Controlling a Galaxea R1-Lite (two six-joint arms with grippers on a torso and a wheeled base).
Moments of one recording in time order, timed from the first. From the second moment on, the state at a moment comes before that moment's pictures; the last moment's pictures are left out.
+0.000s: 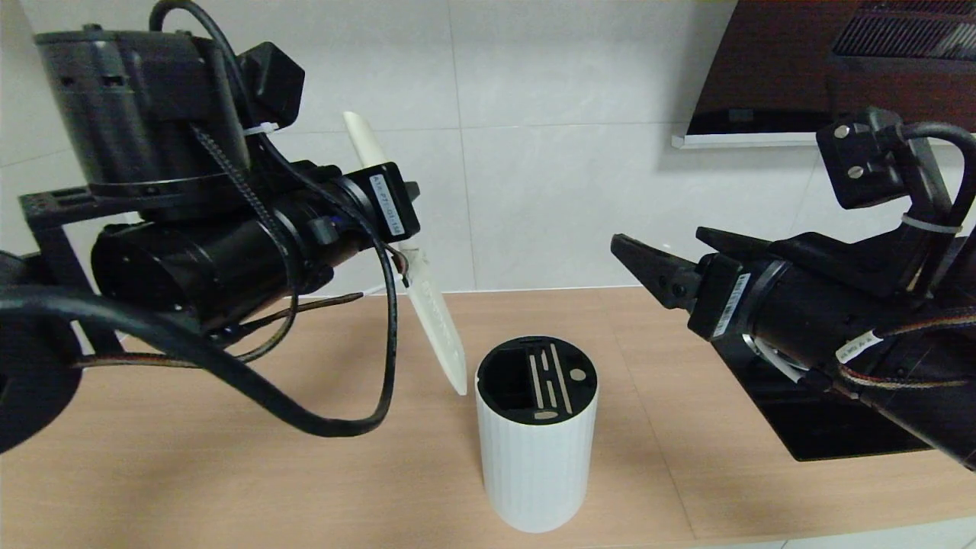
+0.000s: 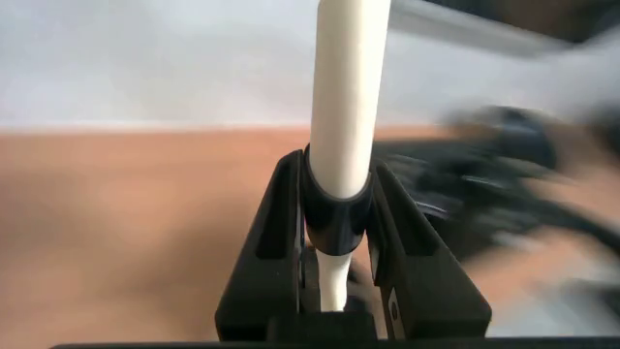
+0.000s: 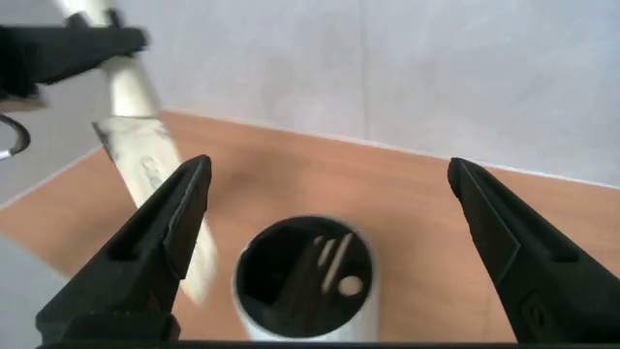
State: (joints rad) left arm -0.65 1.56 -1.11 -0.38 0.42 -0.32; right arm 0.84 1.46 -0.78 -0.78 -0.34 0.11
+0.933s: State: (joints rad) left arm -0.83 1.73 -1.02 -0.88 0.73 -0.05; right arm 0.83 1.46 -0.77 -0.78 -0.34 0.11
